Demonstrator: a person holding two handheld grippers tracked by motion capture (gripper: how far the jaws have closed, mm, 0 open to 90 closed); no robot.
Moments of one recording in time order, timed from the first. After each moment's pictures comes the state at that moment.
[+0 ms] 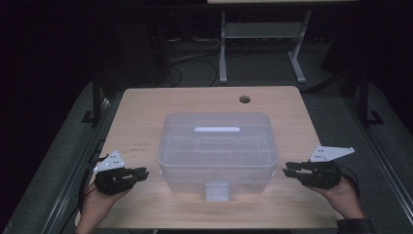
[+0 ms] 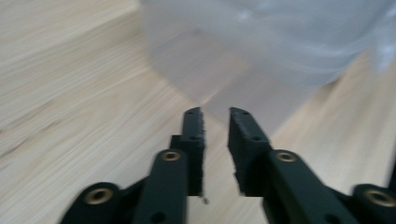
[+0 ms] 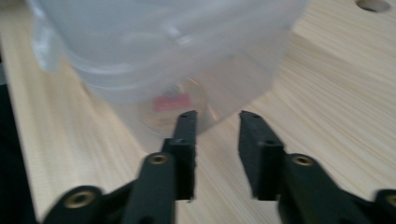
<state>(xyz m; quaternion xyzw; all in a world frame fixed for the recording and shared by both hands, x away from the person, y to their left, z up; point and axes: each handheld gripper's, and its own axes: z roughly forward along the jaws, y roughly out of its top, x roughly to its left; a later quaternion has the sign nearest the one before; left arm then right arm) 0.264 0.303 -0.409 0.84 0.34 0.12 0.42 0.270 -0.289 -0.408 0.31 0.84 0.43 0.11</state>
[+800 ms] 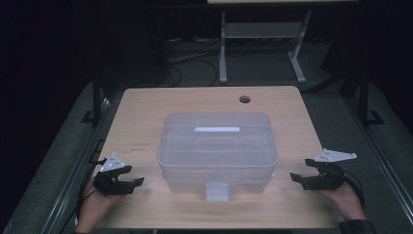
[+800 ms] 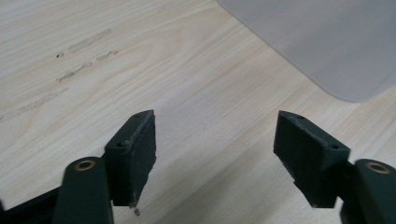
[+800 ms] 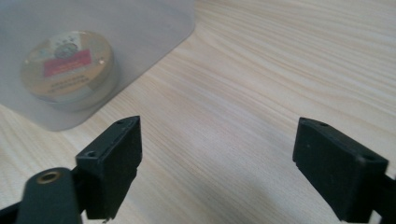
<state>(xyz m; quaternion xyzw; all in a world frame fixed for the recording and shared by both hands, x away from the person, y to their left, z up) 0.274 0.320 -0.444 0.84 0.40 0.15 0.35 0.277 -0.316 -0.449 0.43 0.81 0.38 0.15</state>
